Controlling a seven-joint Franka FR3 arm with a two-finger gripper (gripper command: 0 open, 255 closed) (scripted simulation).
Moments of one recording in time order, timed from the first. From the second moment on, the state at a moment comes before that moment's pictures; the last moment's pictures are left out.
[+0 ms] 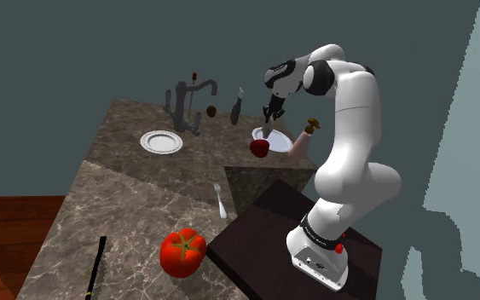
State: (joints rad) arm -0.62 0.71 -0.21 -1.43 0.16 2.11 -0.20
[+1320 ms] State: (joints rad) arm -0.79 1.01 -0.20 -1.04 0.19 2.03 -0.32
